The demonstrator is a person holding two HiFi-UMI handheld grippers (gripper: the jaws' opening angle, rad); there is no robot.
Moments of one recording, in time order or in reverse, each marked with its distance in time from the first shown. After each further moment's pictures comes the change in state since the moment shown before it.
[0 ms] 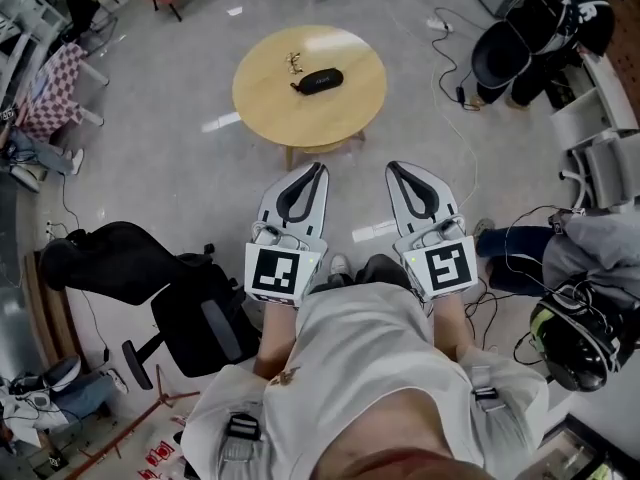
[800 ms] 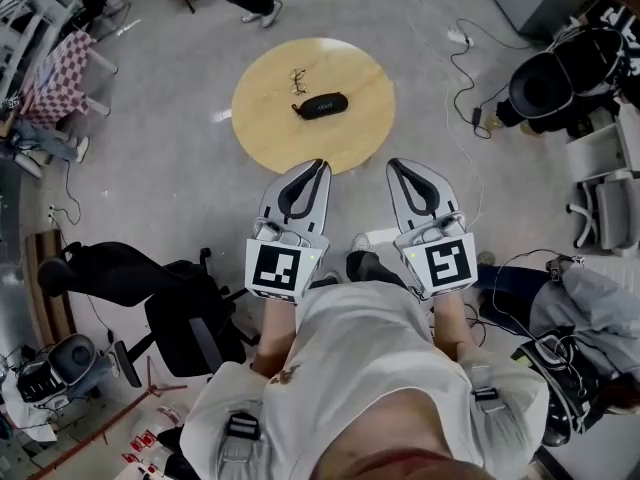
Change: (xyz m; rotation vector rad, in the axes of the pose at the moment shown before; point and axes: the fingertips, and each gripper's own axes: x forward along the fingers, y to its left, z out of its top) left arm 0.137 0.041 0.001 -0.013 0.025 0.078; right arm 0.100 -0.110 -0.024 0.016 -0.007 0.097
